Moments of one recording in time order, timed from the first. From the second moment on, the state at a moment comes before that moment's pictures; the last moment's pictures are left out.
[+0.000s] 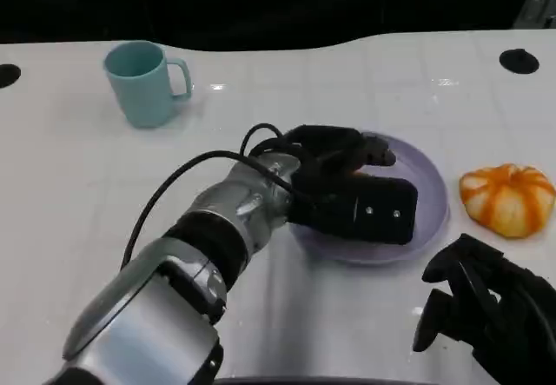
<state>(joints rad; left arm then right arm) -1.04 -0.13 -0.56 1.24 0.64 -0.22 -0.10 0.26 -0.05 -0.03 -0.48 0.44 0.51 0.21</state>
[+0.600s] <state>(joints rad) -1.03 -0.06 -0.42 1.16 0.47 -0.33 -0.27 0.25 -0.05 -0.03 -0.47 0.43 0.50 0.21</state>
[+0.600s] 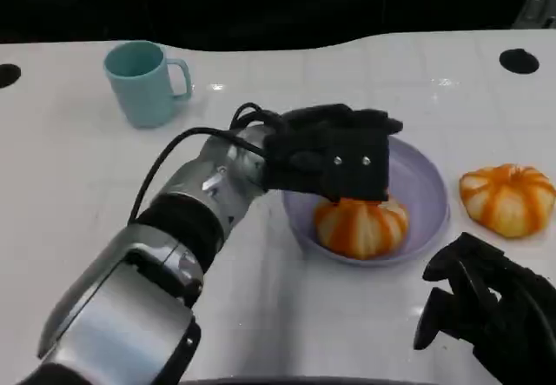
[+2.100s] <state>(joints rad) -0.06 -0.06 0.09 -0.27 -0.54 0.56 -0.28 0.24 -0.06 -0.03 -0.45 0.43 0.50 0.20</state>
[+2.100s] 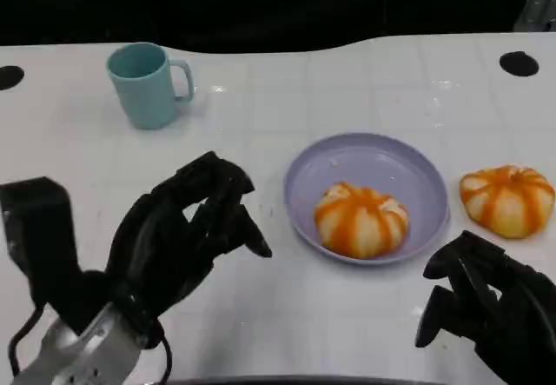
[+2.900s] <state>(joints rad) 0.09 -0.09 0.11 -0.30 -0.61 0.56 -0.24 0.24 -0.06 -0.03 -0.48 0.44 0.53 0.19</state>
